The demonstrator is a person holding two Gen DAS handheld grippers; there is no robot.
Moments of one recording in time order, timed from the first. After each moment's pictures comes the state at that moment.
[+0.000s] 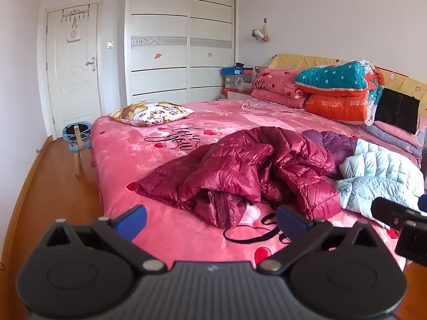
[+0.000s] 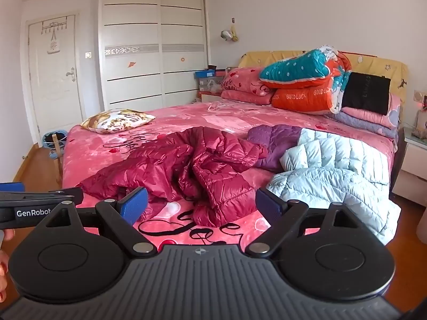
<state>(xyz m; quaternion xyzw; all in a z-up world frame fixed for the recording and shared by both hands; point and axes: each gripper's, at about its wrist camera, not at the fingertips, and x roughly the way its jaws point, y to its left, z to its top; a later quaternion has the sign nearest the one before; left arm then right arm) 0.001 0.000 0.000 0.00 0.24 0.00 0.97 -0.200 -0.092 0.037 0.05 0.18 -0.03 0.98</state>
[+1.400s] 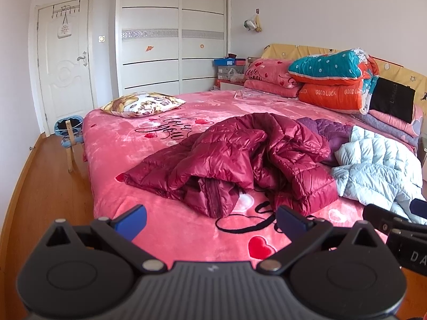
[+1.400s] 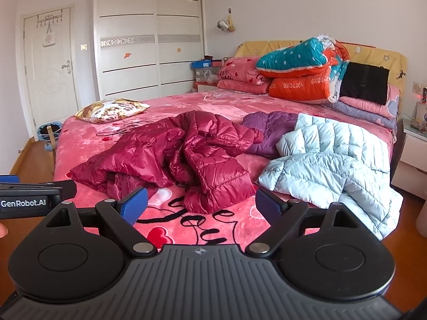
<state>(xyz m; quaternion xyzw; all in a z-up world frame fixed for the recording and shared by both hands) 0.010 -0.012 -0.023 0.01 0.25 -0.02 0.97 -0.193 -0.093 0.024 0.06 0.20 -0.04 0.98</state>
